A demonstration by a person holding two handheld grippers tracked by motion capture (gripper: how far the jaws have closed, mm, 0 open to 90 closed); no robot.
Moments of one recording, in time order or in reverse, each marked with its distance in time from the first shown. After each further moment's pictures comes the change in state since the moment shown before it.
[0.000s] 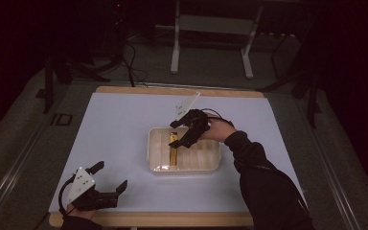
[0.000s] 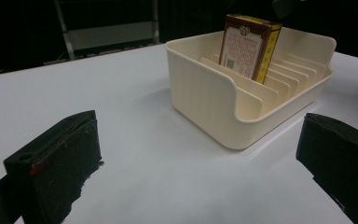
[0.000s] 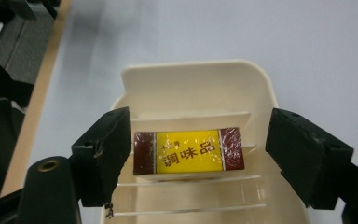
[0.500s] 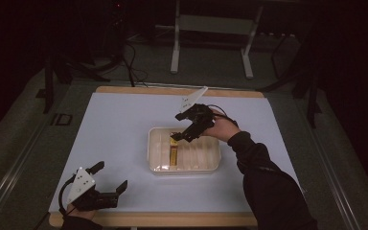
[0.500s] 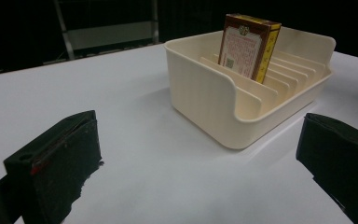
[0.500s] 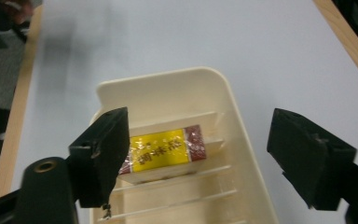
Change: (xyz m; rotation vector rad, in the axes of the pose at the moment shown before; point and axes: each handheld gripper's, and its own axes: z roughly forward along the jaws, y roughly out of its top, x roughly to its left) left arm 0.000 0.000 0.000 0.001 -0.001 0.001; right arm -0.003 0.001 -0.018 -0.034 -0.116 0.089
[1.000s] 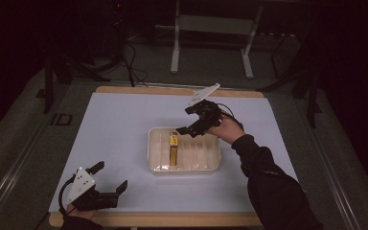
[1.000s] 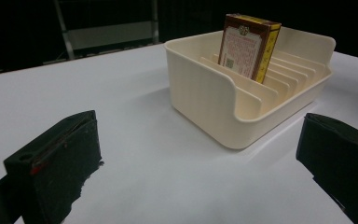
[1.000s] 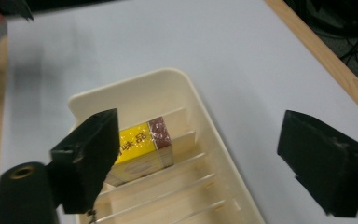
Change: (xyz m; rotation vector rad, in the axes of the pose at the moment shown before) left arm 0.000 0.000 0.000 0.001 0.000 -0.002; right arm -0.007 -0.013 -0.017 -0.070 -0.107 0.130
